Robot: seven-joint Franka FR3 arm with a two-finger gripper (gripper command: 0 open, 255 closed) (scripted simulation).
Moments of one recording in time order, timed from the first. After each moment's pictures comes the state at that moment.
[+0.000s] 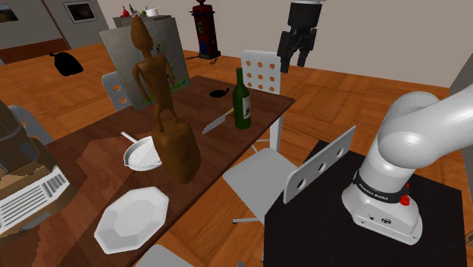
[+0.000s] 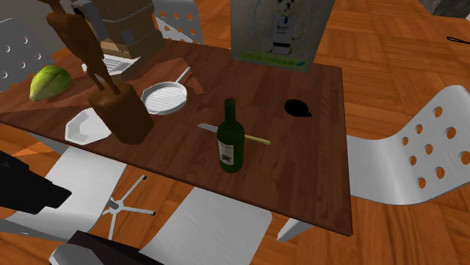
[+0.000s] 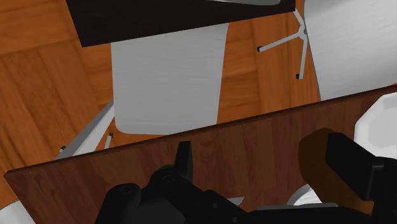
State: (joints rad) arm -0.01 -0.83 -0.02 -2.42 0.08 1.66 0.06
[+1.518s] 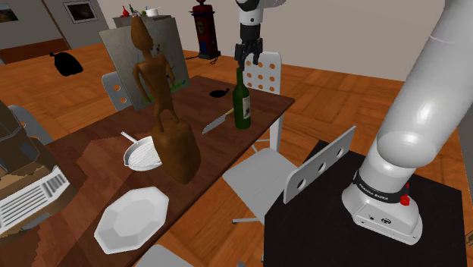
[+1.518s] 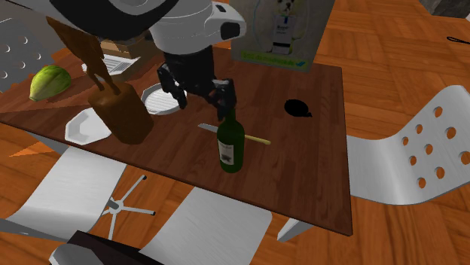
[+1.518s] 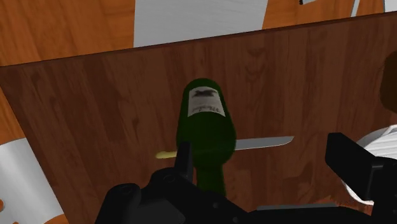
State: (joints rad) arm -0.04 -0.04 -0.14 -1.90 0.03 1.94 -0.17
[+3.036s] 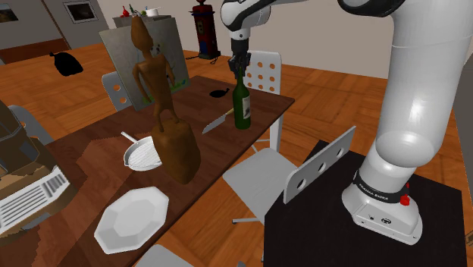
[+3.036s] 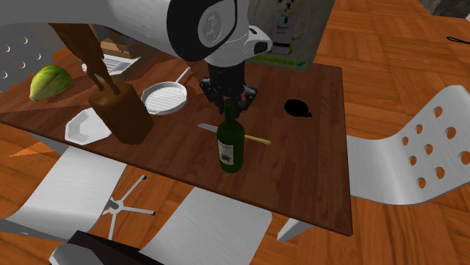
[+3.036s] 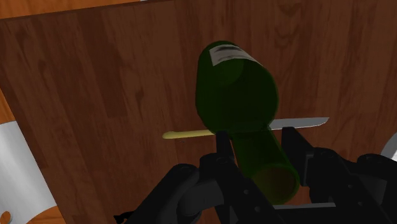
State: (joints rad) arm -0.06 0.24 -0.16 -1.69 0.06 2.01 -0.24
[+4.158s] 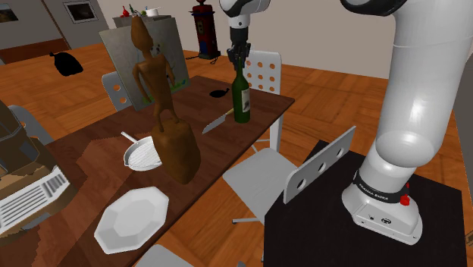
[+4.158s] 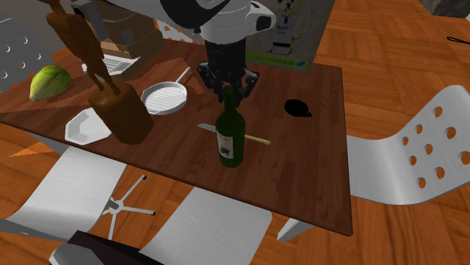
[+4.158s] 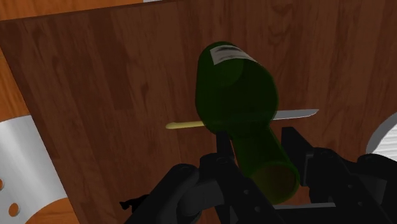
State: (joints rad) arm -0.06 0.23 -0.16 -1.60 0.06 1.91 -0.23
